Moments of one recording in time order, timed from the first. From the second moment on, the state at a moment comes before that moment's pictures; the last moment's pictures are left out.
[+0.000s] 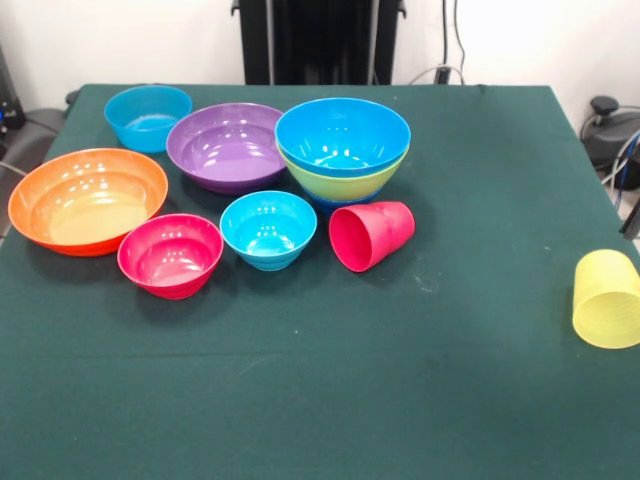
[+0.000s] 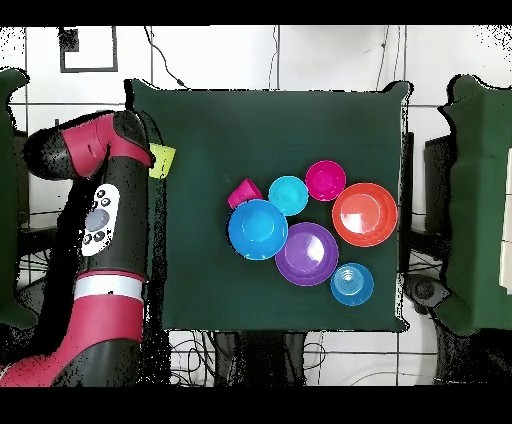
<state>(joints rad) 0.37 -0.18 -0.33 0.83 0.07 0.87 2.73</state>
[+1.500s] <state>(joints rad) 0.37 -0.14 -0.33 0.83 0.07 0.83 2.73</state>
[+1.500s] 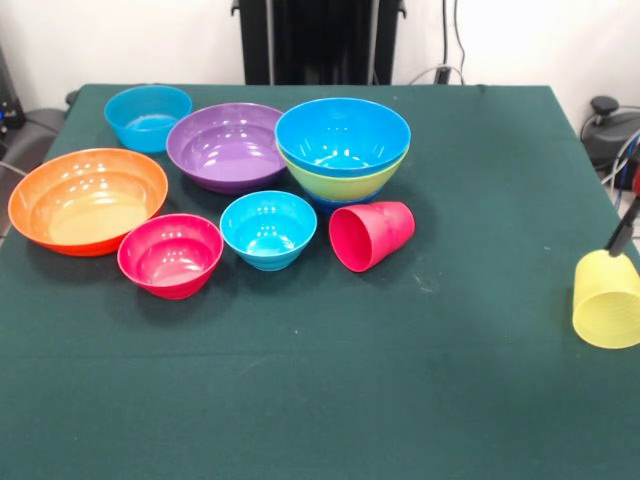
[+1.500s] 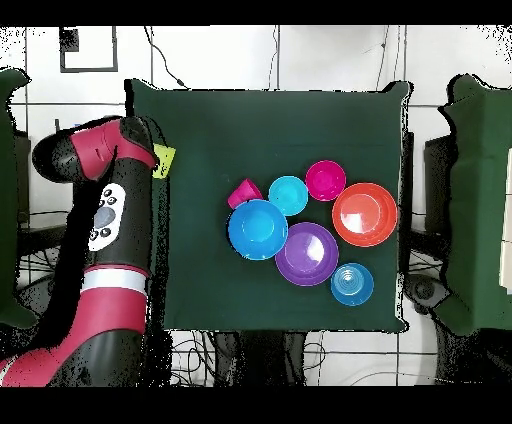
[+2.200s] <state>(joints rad) 0.37 -0.10 -0.33 0.82 0.07 0.81 2.73</state>
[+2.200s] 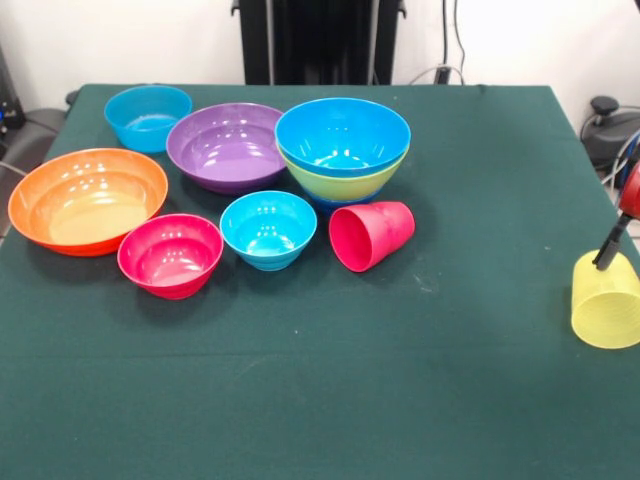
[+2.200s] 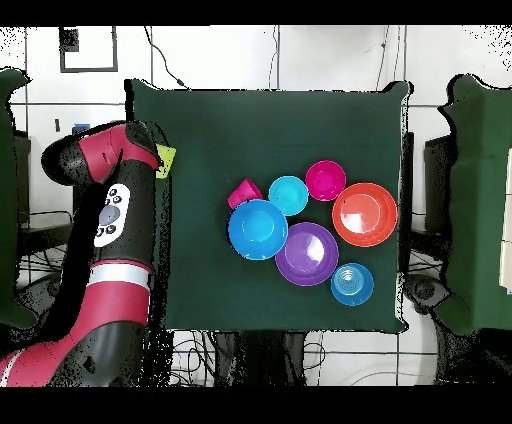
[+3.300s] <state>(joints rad) 0.37 -0.13 -0.33 0.88 0.00 0.72 2.73</state>
